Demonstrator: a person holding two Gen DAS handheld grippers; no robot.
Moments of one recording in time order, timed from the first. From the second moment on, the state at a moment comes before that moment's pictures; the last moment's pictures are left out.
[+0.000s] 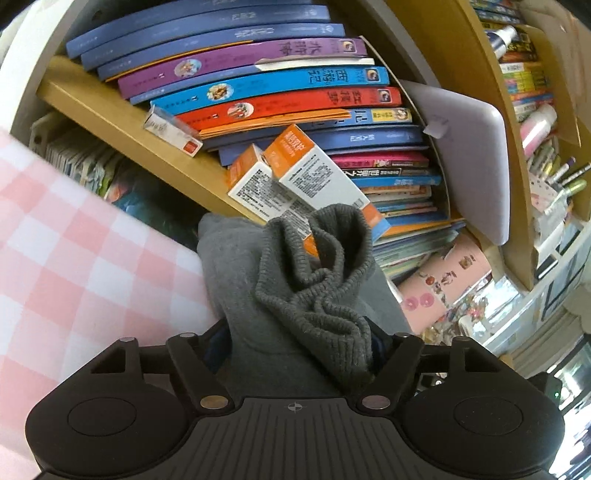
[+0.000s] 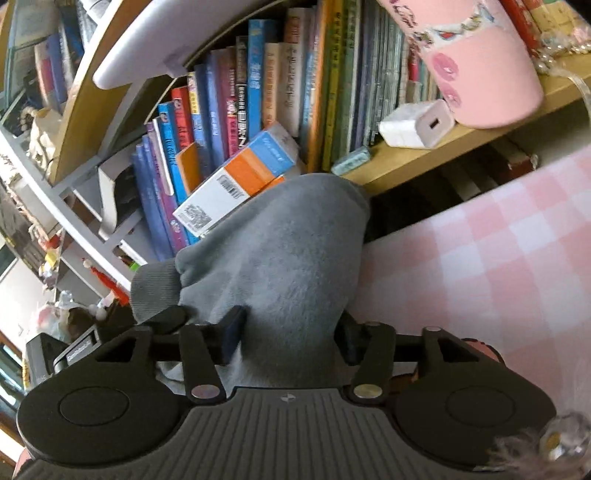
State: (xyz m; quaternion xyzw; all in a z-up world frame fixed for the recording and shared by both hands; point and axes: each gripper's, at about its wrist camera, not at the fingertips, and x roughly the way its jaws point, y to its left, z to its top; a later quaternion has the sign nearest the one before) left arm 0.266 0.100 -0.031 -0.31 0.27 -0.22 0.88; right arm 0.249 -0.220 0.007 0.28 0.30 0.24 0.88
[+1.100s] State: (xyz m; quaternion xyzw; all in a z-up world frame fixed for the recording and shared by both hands) left arm 0.055 0.071 0.013 -0.13 0.18 -0.04 0.97; right arm 0.036 -0.187 0.031 0.09 0.22 0.19 0.95
